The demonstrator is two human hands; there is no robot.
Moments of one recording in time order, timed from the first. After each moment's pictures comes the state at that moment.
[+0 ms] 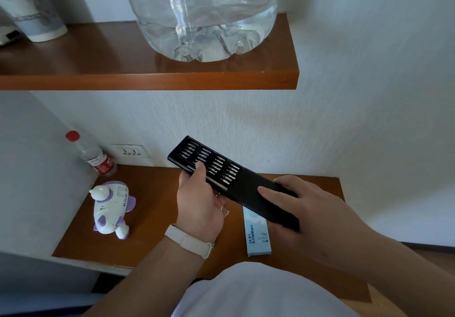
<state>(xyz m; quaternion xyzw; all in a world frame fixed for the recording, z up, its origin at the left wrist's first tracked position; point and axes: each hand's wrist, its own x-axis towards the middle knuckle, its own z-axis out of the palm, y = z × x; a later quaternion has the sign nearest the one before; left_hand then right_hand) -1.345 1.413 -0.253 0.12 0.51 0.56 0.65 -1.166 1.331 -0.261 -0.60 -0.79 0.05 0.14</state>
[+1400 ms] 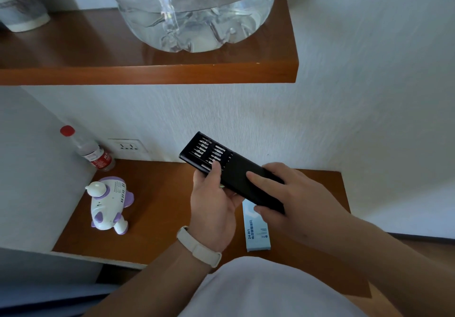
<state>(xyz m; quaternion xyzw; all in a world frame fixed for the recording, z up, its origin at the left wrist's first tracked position) -1.329 1.398 -0.263 0.19 0.46 0.53 0.69 -1.168 1.362 -0.277 -0.57 -0.80 0.05 0.16</state>
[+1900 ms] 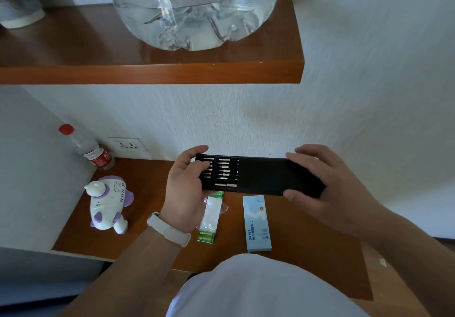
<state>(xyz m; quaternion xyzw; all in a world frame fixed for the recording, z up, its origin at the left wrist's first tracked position) -1.372 1.438 -0.268 0.34 0.51 0.47 0.63 -1.120 1.367 -0.276 -0.60 -0.73 0.16 0.28</state>
